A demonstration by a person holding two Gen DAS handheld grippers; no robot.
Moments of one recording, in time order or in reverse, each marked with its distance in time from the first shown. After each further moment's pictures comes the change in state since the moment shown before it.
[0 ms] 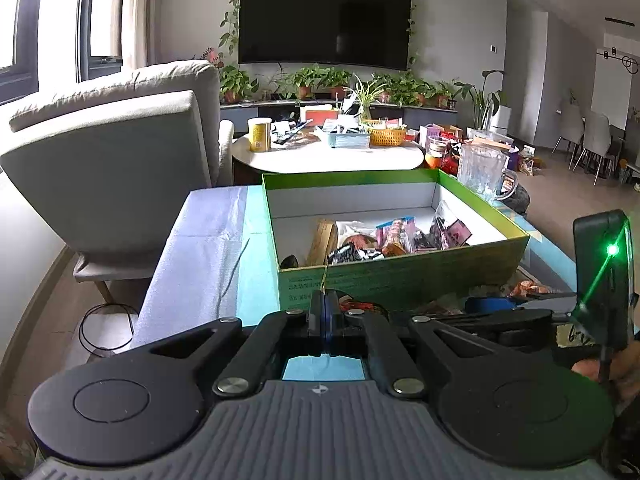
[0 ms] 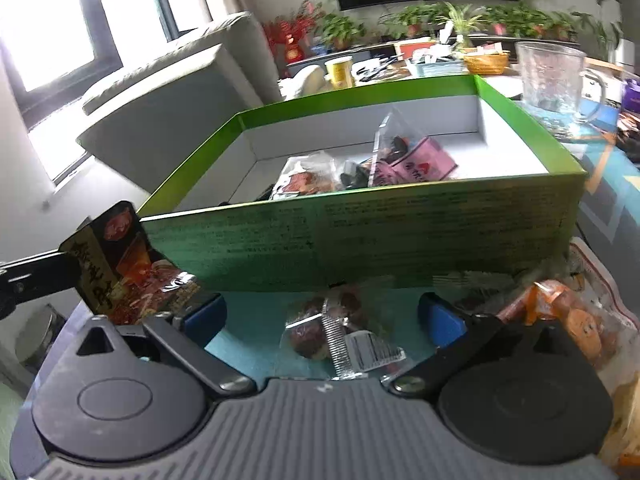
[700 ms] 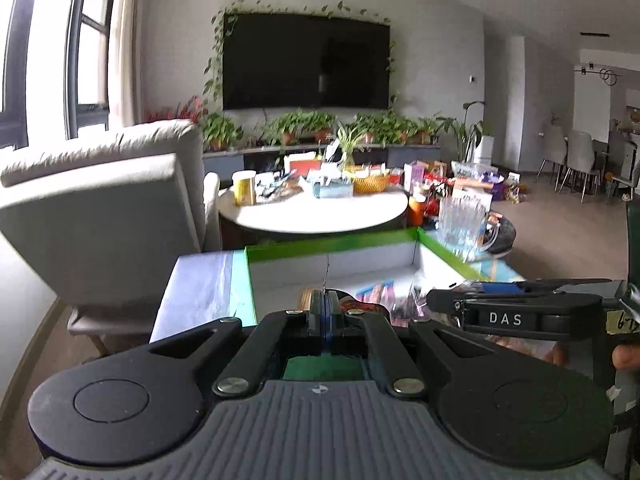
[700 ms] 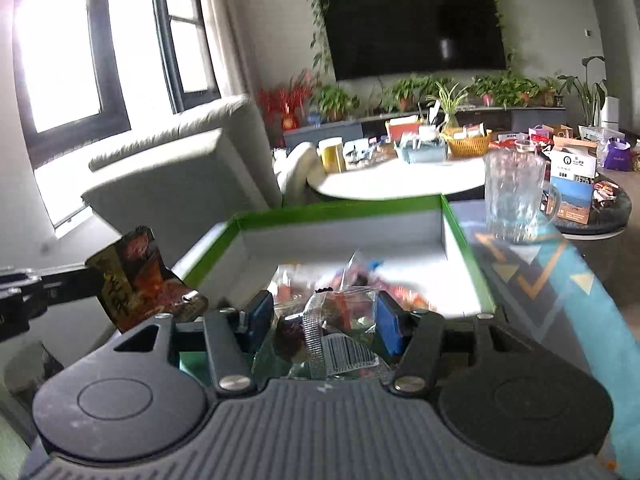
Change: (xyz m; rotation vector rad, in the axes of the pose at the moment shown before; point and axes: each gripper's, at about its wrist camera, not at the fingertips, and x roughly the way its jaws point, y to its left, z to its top) left arm -0.011 -0.015 0.042 0.052 -0.140 -0.034; right arm -0.058 -0.011 0.039 -0.036 -0.222 0.002
